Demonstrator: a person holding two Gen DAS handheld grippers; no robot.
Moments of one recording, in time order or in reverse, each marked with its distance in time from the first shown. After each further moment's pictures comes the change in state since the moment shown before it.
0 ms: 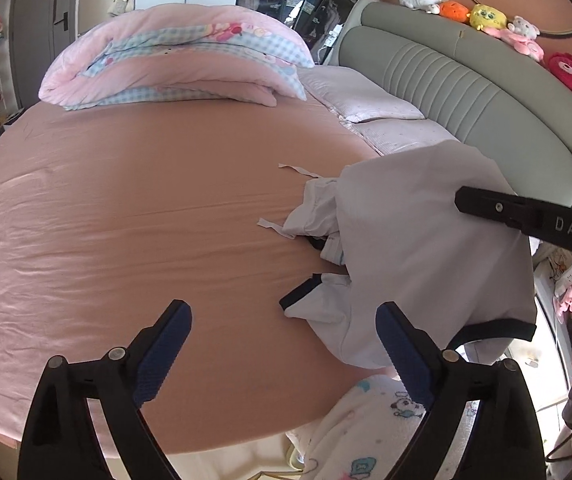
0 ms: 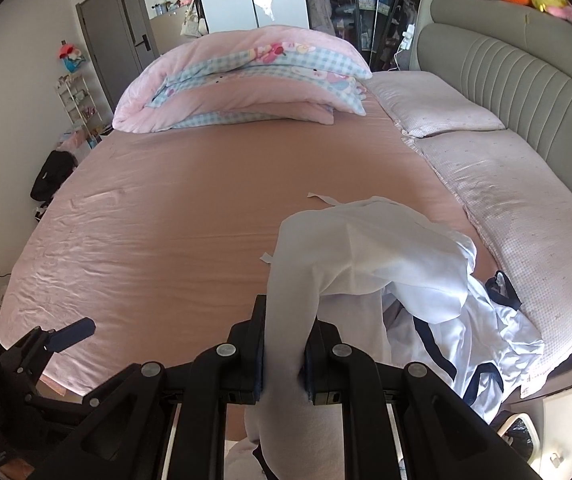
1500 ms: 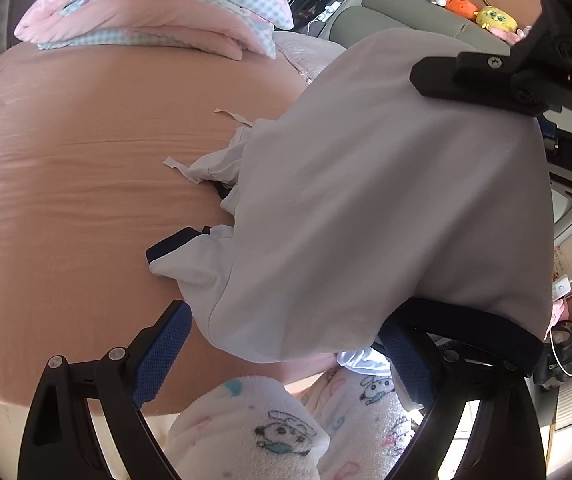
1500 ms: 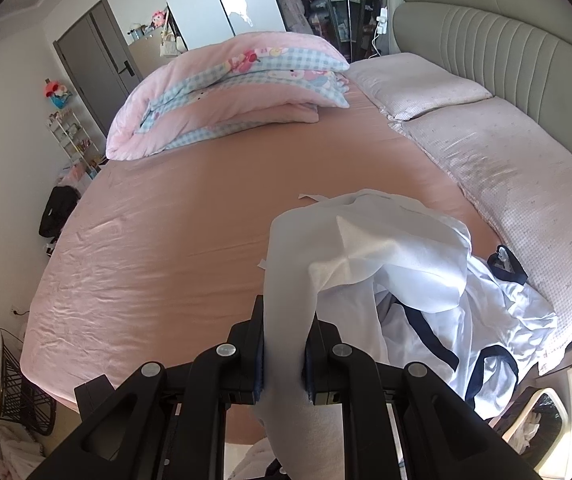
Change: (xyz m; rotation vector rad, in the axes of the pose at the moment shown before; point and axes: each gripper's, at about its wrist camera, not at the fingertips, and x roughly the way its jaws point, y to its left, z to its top) left arm 0.071 -0.092 -0.025 -0.155 0.088 -0.117; right arm -0.005 -0.039 0.001 0.151 -0.012 0.060
